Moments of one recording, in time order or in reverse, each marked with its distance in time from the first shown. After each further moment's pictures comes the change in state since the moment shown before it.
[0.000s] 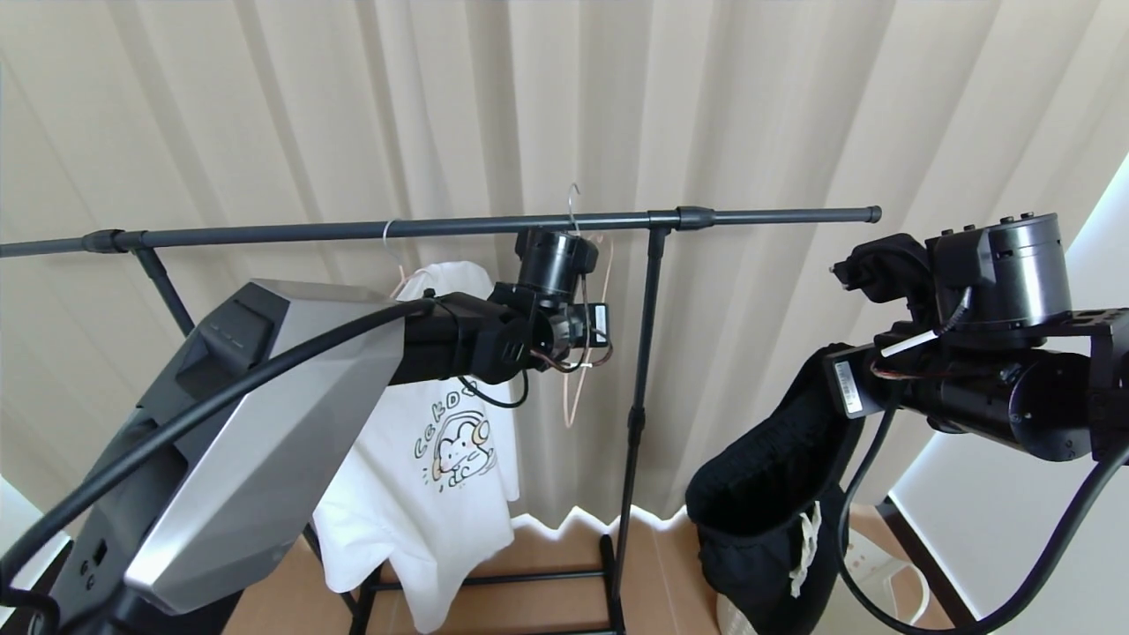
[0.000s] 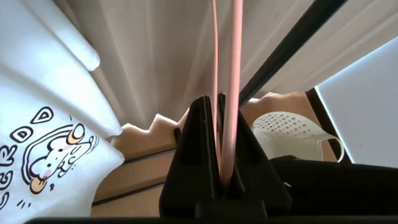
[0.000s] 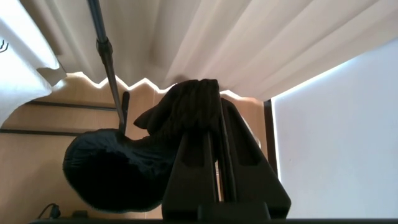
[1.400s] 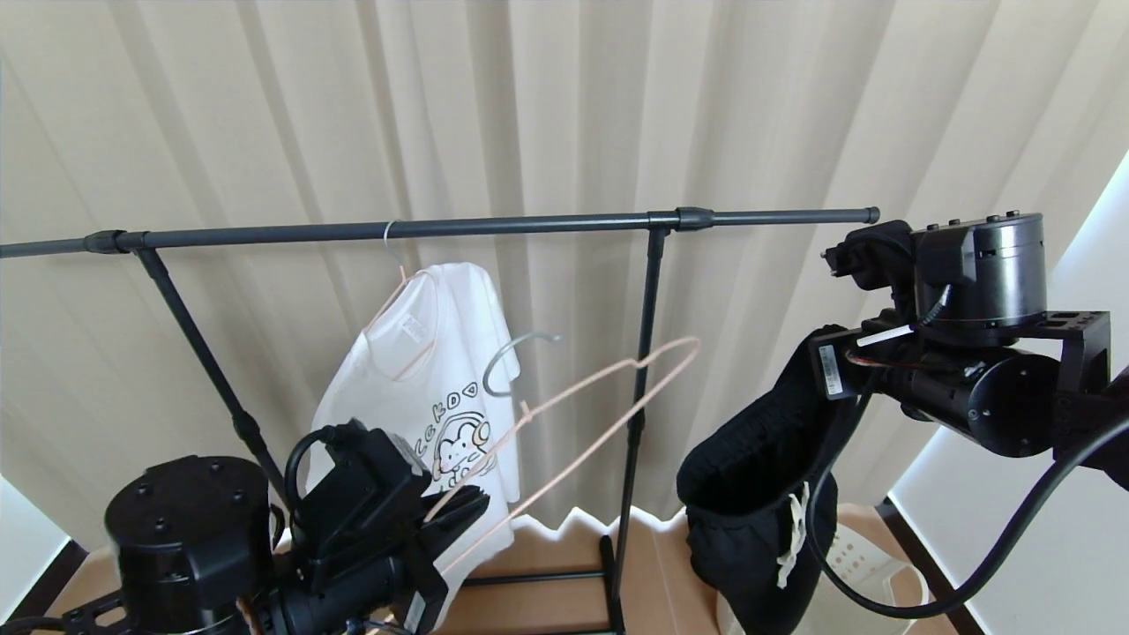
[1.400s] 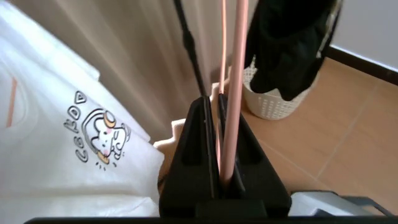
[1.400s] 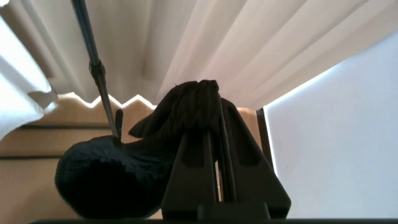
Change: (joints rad) left arm -0.064 -0.786 1.734 -1.088 -0.313 0.536; right arm 0.029 0.037 0.008 -0.140 -0.094 0.003
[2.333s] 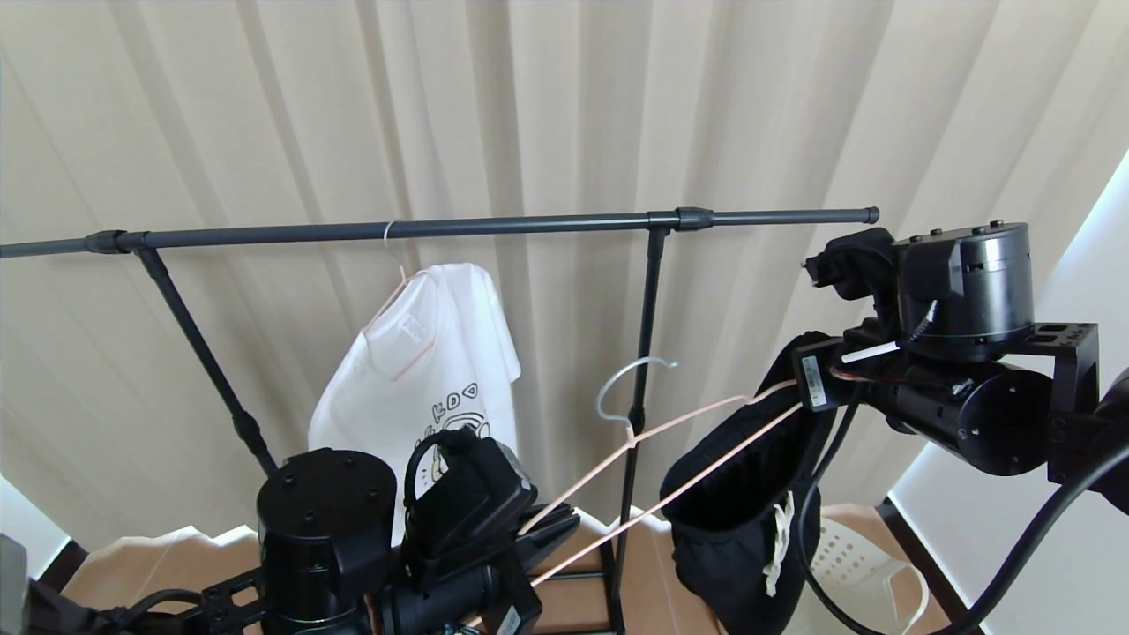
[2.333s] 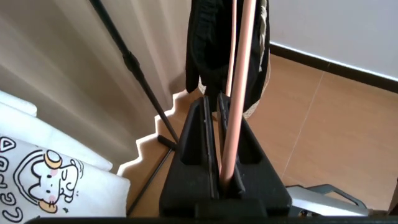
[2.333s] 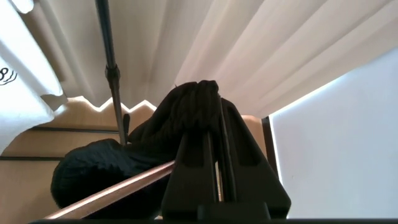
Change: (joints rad) left arm -0.133 0.161 -0.156 -0.005 -0.048 -0.043; right arm 0.064 -0.002 0.016 -0.009 -0.017 0.001
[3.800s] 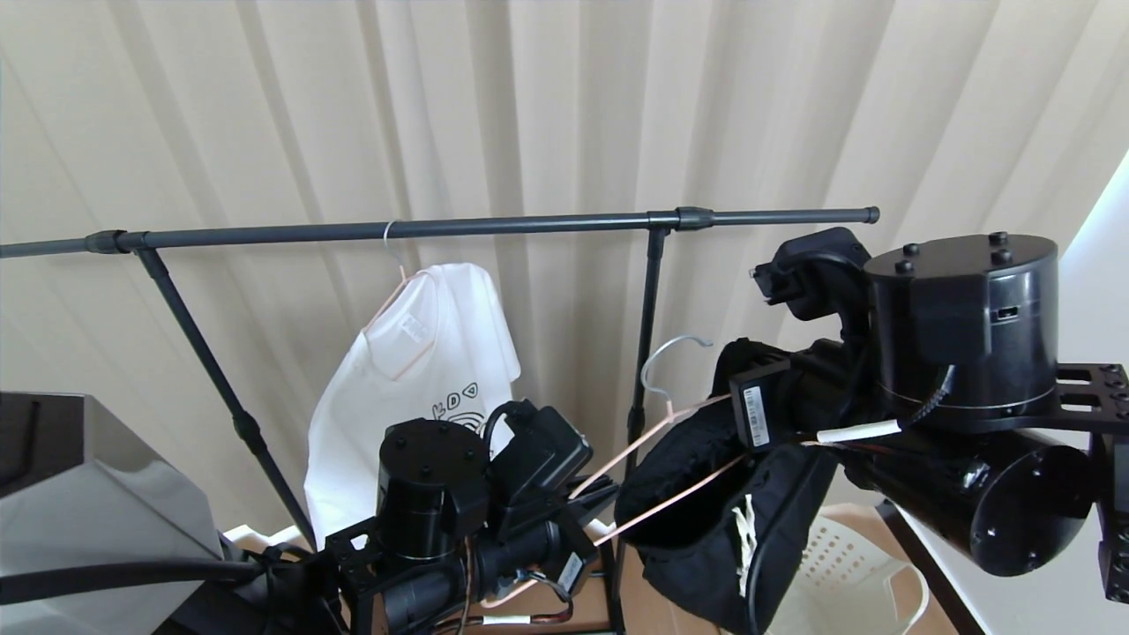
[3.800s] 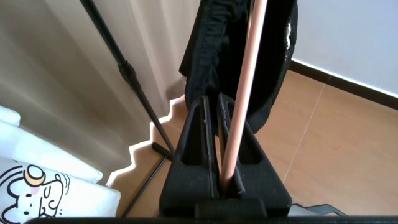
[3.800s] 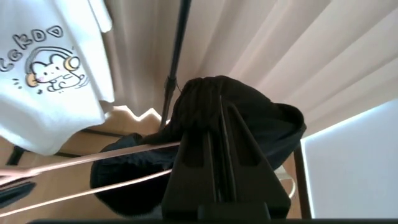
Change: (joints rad) left arm 0.001 0.171 -0.183 -0.001 0.009 -0.043; right arm 0.310 -0.040 -0.006 0.000 -0.090 0.108
